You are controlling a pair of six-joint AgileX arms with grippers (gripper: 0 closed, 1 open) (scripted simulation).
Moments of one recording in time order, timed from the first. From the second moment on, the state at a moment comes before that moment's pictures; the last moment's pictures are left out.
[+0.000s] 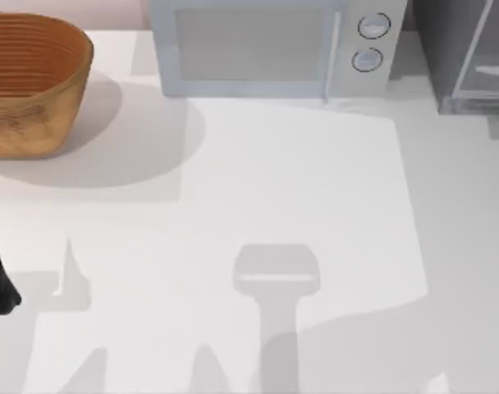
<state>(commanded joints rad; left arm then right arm) 0.00 0.00 0.00 0.00 0.00 0.00 -0.24 2.31 1.00 1.32 -0.20 0.01</state>
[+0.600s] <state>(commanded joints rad) 0.00 0.00 0.00 0.00 0.00 0.00 -0.21 2.44 1.29 1.15 -0.17 0.01</state>
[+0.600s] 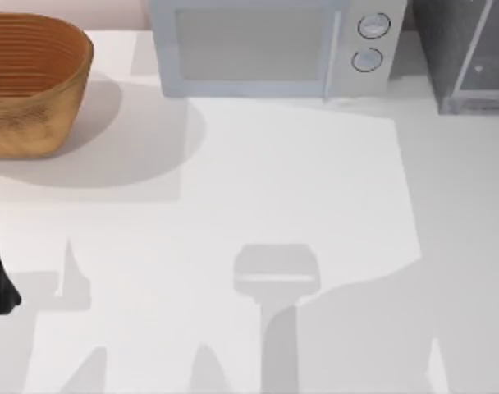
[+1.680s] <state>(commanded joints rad) 0.00 0.00 0.00 0.00 0.00 0.00 -0.21 2.44 1.29 1.15 -0.17 0.01</state>
